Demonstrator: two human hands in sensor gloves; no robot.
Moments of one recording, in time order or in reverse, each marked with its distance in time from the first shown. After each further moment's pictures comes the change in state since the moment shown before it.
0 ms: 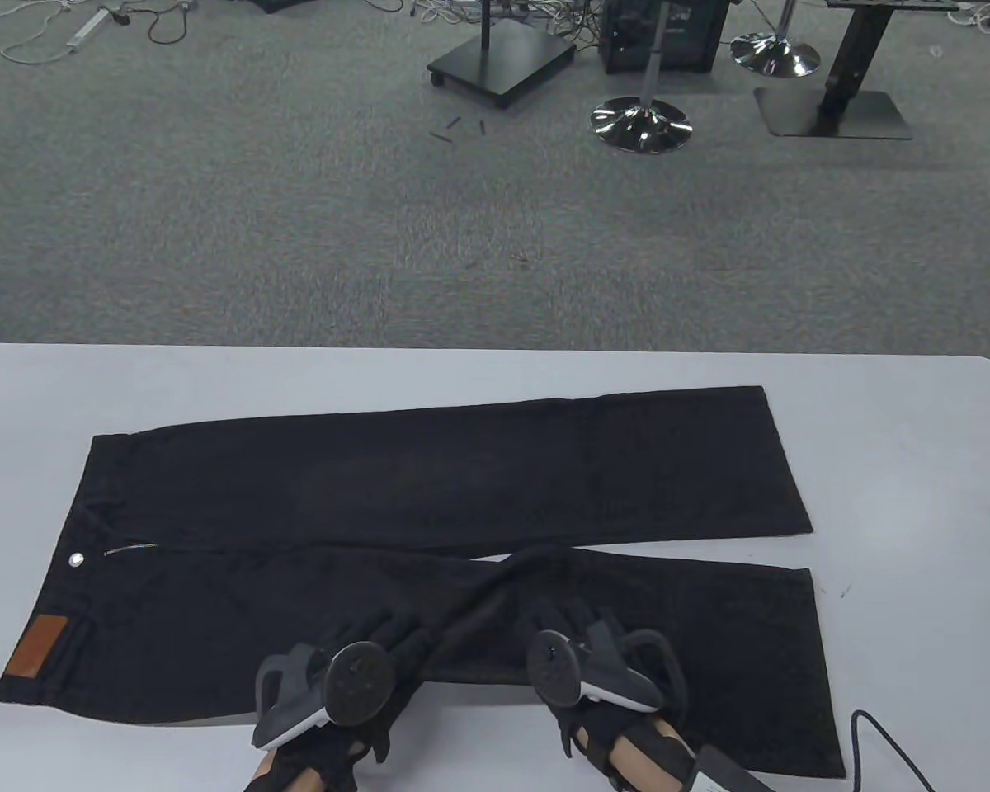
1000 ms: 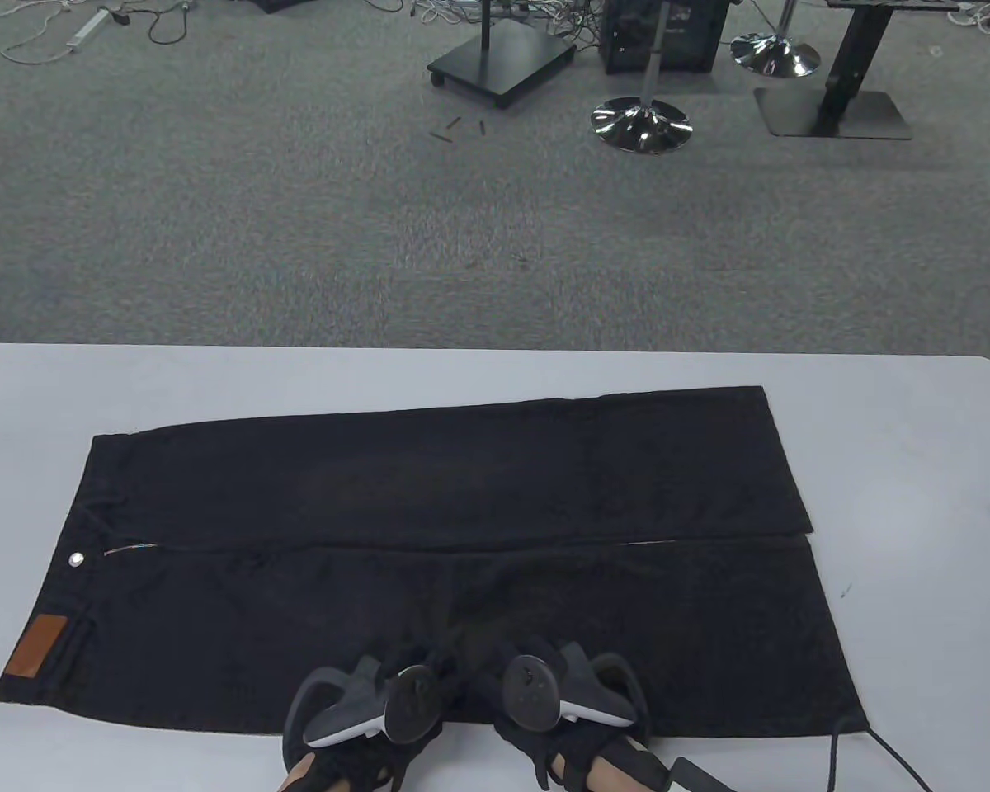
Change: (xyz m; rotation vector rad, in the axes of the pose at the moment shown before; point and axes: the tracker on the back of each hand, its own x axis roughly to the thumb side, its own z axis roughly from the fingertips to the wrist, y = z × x) left_hand 0.020 -0.059 -0.012 -0.295 -0.074 -0.172; right_hand 0.043 0.051 -0.004 0.136 -0.196 -0.063
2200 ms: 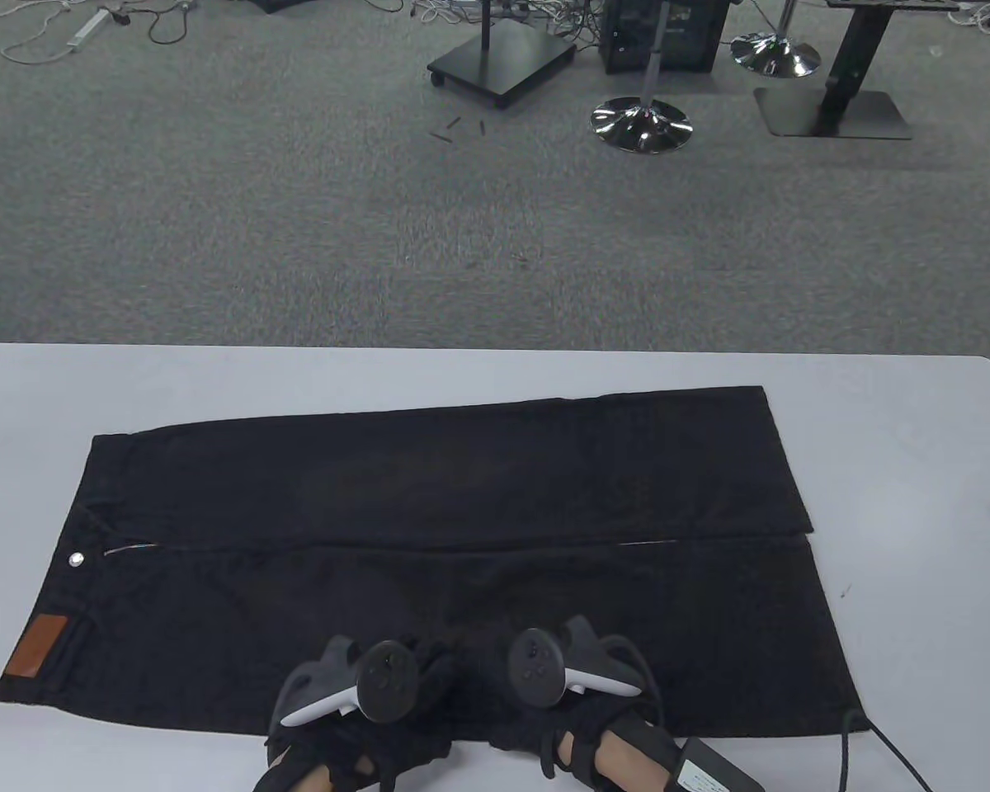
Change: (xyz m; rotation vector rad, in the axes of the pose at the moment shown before) left_hand -0.009 0.016 0.012 -0.173 -0.047 0.198; right_hand -0.006 -0.024 0.006 0.148 -0.011 -0.068
